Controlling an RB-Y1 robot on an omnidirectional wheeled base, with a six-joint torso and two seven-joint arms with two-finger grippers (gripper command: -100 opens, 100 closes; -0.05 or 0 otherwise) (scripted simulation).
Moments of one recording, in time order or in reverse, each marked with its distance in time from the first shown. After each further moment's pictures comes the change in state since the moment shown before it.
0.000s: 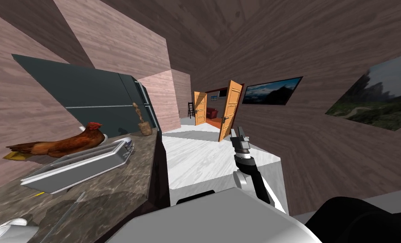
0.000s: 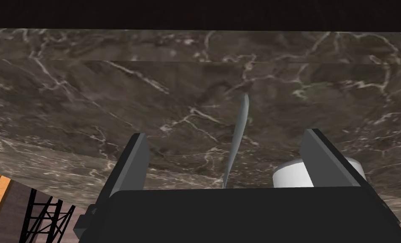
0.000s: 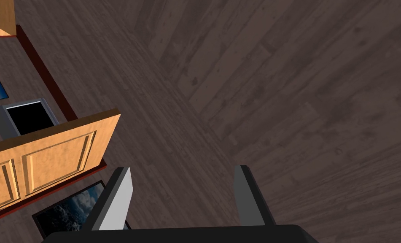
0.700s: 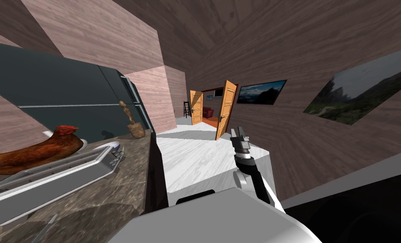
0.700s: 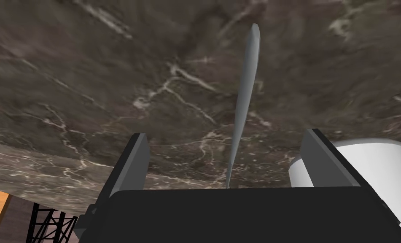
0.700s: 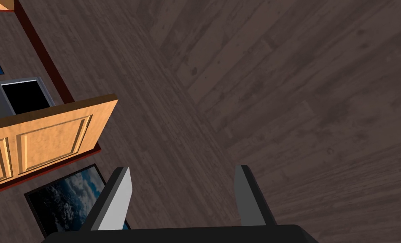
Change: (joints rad) left arm -0.078 -0.055 -0.066 0.037 -0.083 0.025 0.071; right arm 0.000 0.000 0.000 0.000 0.000 0.000 0.000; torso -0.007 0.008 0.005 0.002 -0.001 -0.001
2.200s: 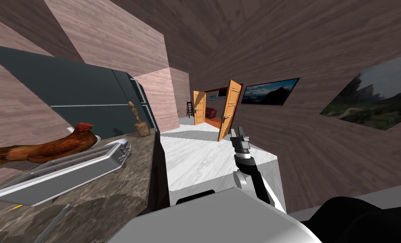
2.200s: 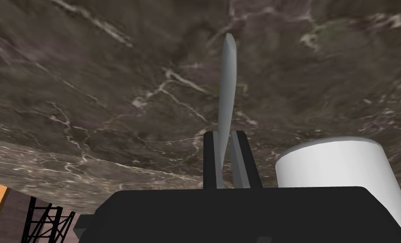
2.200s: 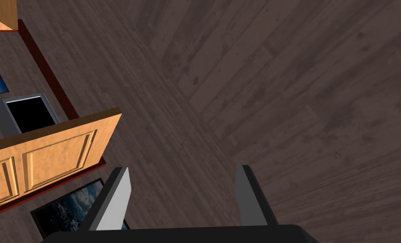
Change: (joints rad) left arm 0.046 0.058 0.039 -0.008 0.071 -0.025 -0.051; right arm 0.000 0.000 0.000 0.000 0.000 0.000 0.000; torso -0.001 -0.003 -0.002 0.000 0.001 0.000
